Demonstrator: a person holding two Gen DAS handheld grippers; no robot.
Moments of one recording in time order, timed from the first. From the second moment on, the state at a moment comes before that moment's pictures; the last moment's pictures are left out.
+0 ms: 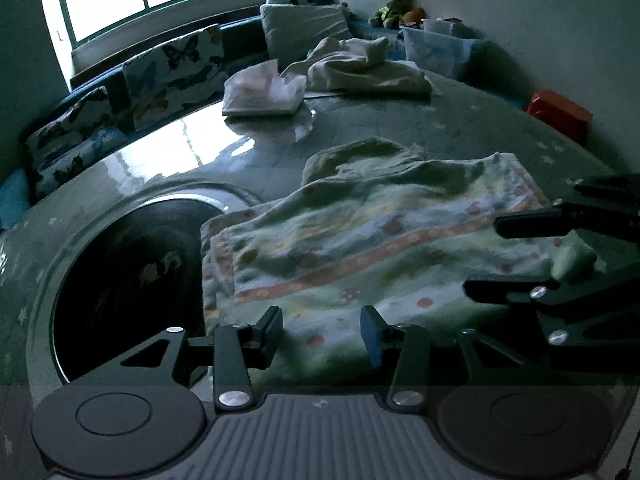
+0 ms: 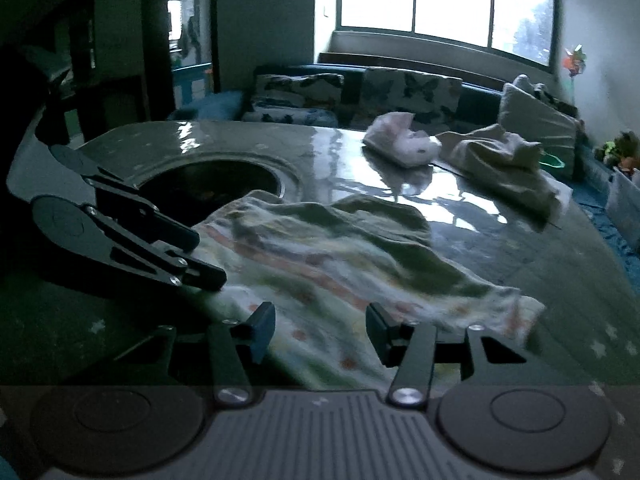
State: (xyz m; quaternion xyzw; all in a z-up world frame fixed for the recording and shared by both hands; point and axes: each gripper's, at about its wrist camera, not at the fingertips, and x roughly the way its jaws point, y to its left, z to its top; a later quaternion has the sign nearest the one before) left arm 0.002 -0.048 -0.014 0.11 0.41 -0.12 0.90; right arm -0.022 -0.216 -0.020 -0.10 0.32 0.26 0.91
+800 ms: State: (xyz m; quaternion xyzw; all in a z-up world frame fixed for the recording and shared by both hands) left arm -0.010 -0.009 -0.017 0.05 0.42 -0.10 0.90; right arm -0.022 -0.207 -0.041 -0.08 0.34 0.25 0.90
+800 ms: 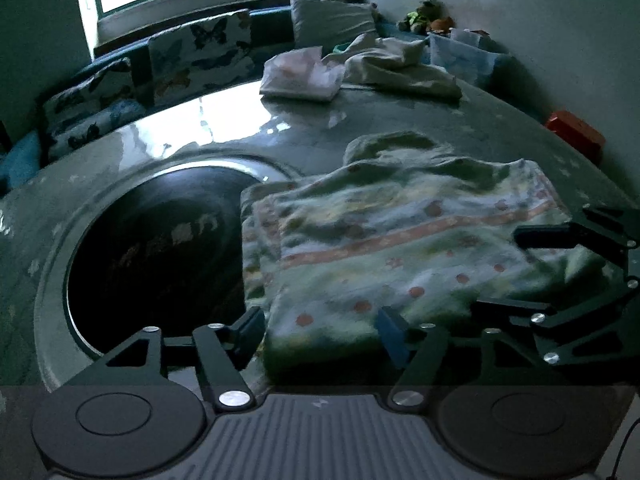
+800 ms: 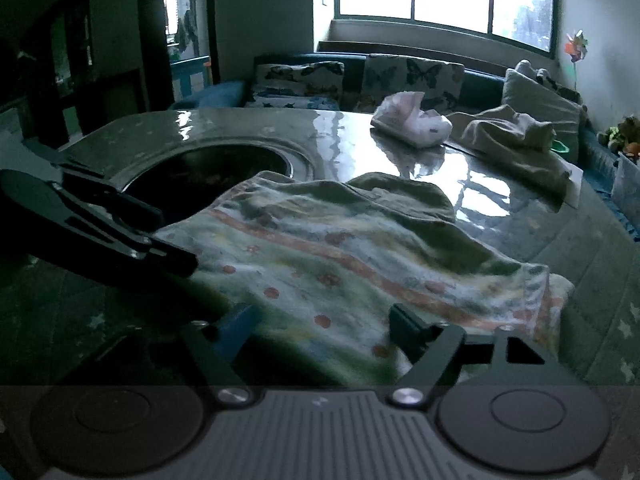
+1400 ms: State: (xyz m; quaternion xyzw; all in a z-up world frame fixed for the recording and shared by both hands) left arm -0.020 0.022 -0.027 0.03 0.45 -0.07 0.89; right arm -0.028 -0.195 -0.055 -0.12 0.32 0.25 0.91
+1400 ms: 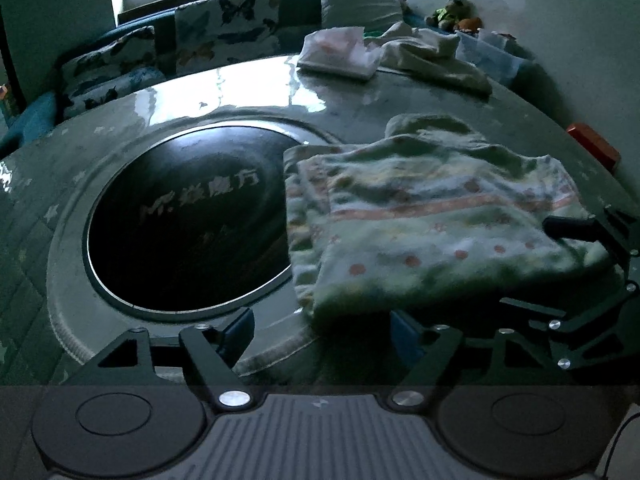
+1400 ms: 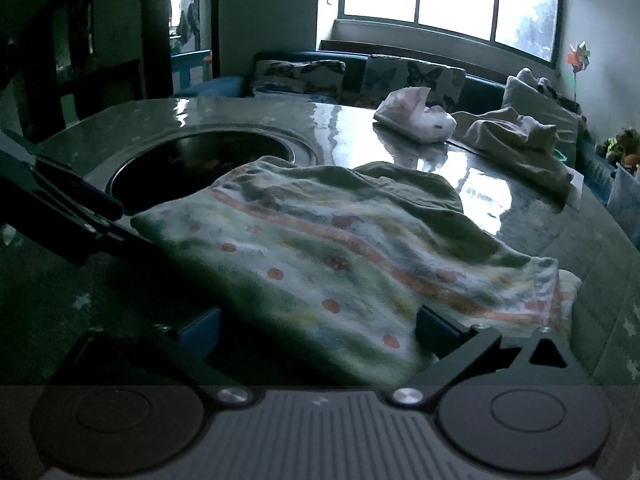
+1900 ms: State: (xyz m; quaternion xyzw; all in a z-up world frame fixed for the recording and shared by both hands) left arm -0.025 0.033 -0.031 0.02 0.46 -0.06 0.89; right arm -0.029 -0.195 -0.056 -0.12 0.32 0.25 0.91
